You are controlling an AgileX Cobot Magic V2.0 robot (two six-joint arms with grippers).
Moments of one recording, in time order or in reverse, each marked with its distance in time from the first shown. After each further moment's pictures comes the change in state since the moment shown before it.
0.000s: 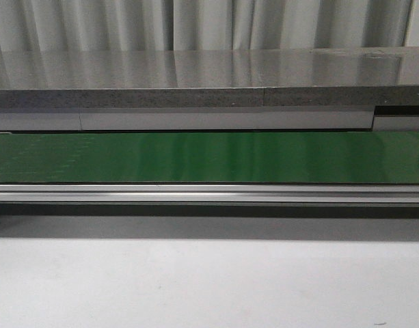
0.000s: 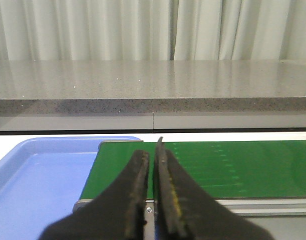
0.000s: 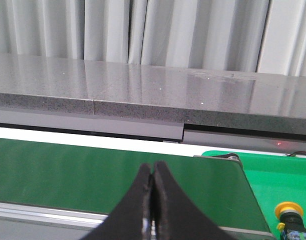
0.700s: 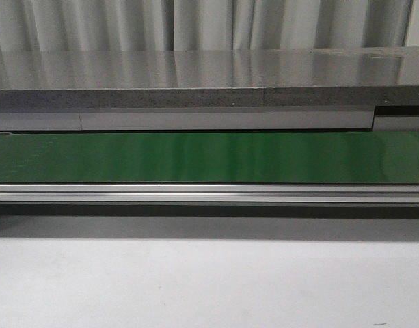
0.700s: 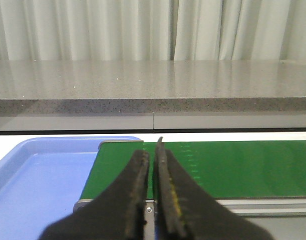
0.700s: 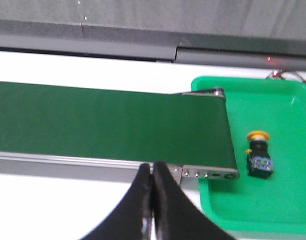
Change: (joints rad) left arm 0.000 0.000 0.000 0.000 0.000 0.000; right arm 0.000 0.433 -0.719 0.000 0.808 0.034
